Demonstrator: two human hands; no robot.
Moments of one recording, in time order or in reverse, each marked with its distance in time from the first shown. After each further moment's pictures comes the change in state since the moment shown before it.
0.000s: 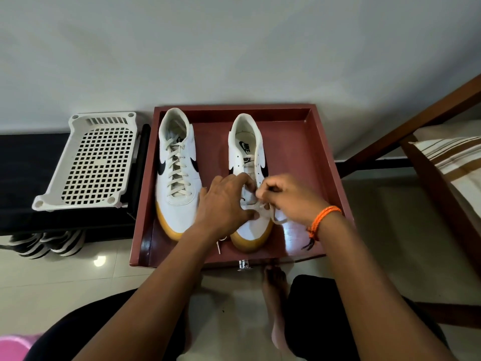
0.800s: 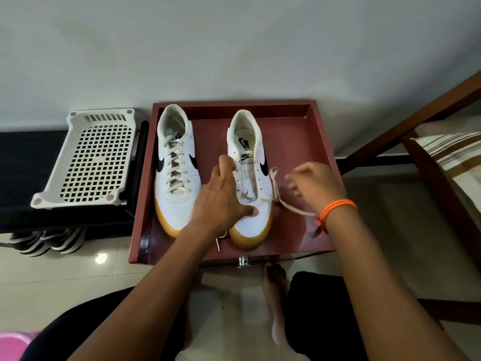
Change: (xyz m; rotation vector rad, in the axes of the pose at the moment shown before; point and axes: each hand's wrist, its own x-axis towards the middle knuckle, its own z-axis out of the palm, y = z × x) left_hand 0.002 -0.003 -0.002 -0.118 0.066 -0.057; right_hand 0.011 0.024 -0.017 0.241 0.464 0.291
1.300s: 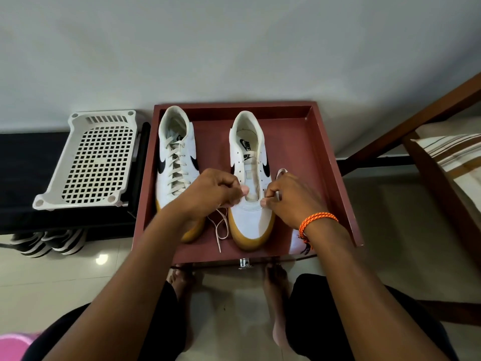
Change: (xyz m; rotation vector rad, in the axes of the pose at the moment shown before) left_hand 0.006 -0.011 -0.043 -0.556 -0.320 -0.088; right_hand -0.009 0.012 0.031 -0.611 -0.187 -0.372
